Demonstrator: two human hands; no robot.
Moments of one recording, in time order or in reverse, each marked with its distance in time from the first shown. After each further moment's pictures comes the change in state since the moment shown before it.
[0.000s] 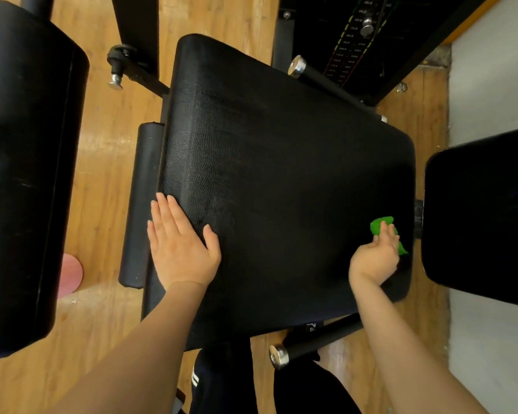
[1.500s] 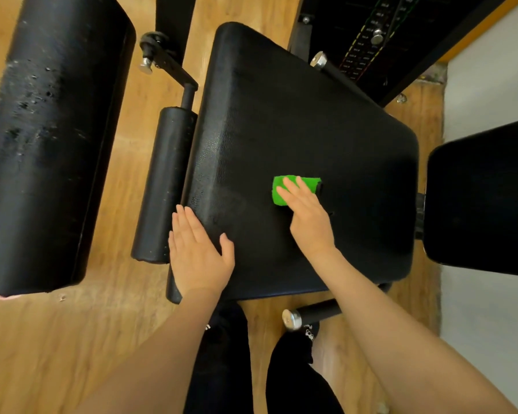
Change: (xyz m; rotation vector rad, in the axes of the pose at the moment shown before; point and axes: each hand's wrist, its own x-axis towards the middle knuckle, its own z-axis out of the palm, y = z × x) left_hand -0.066 -0.041 -0.006 -0.092 -0.081 -0.081; right_hand -0.093 -0.079 0.009 -0.014 -0.438 -1.036
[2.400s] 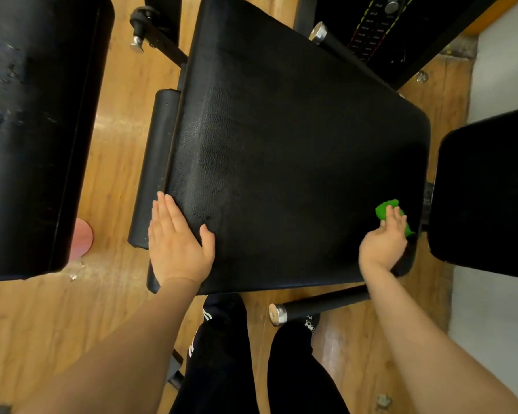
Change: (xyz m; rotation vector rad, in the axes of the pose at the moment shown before) left_hand 0.001 0.003 0.007 0.046 0.027 0.013; right_hand -0.063 0.115 -0.032 0.011 0.340 0.875
